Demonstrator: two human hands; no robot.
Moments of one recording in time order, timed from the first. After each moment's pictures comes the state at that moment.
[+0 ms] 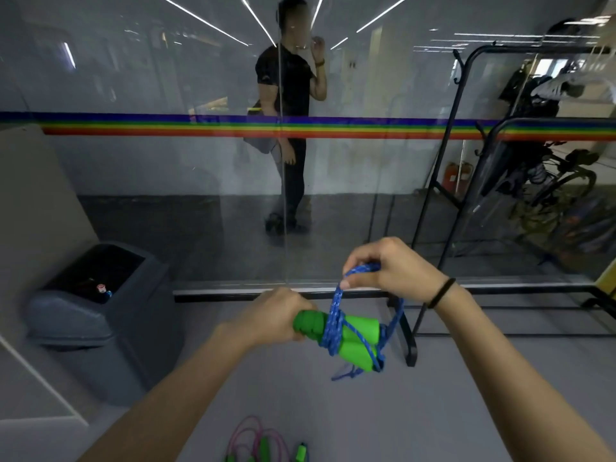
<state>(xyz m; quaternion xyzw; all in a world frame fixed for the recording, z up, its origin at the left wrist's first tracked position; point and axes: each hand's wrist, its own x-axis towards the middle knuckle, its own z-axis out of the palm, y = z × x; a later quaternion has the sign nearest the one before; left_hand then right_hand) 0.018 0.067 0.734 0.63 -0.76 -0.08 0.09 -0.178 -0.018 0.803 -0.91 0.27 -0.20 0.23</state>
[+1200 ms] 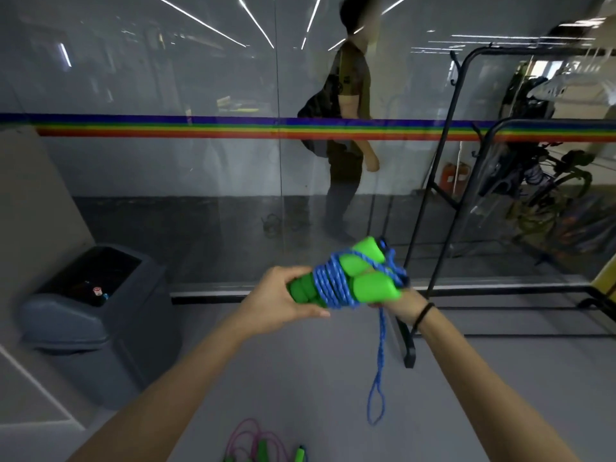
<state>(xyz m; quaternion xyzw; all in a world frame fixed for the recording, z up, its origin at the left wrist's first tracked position) 0.016 0.064 0.750 0.55 -0.66 -0.29 0.43 -0.179 -0.028 0.748 -0.70 0.35 -0.28 0.55</state>
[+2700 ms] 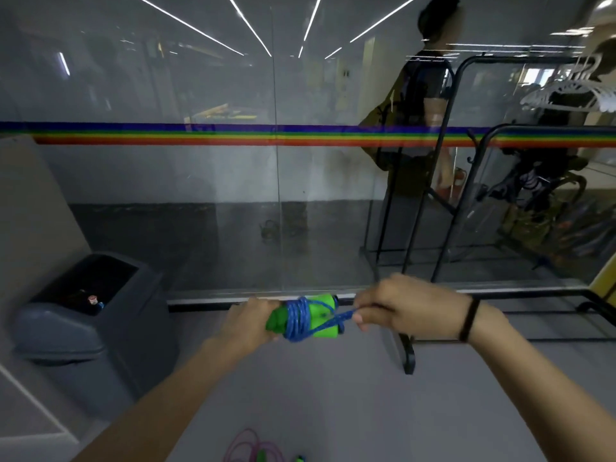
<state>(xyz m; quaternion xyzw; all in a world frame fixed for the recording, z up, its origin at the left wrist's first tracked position) 0.047 0.054 0.706 0.75 -0.65 -0.08 0.10 -0.198 0.010 0.816 -0.96 0.25 0.01 0.10</state>
